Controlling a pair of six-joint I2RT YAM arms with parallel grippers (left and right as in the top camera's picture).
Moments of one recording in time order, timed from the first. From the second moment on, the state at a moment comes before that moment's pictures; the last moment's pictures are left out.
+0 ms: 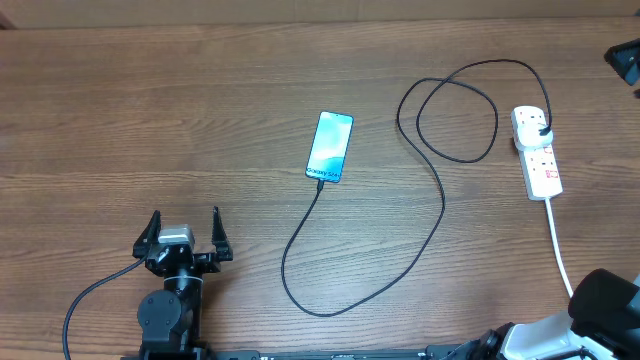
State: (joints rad) left arm -0.03 0.01 0.01 -0.07 -0.09 -0.02; right arm -0.60 1.74 2.20 -1.42 -0.55 0.07
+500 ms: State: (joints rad) left arm -0.03 0.01 0.01 -0.07 -0.09 -0.02; right arm -0.60 1.74 2.20 -1.42 -0.55 0.07
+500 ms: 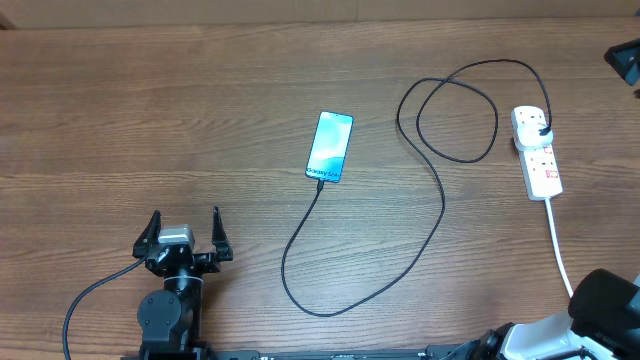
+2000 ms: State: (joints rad) left arm -0.03 0.01 0.01 -0.07 -0.09 -0.02; right arm -0.29 1.25 1.46 -0.61 -0.32 0.07
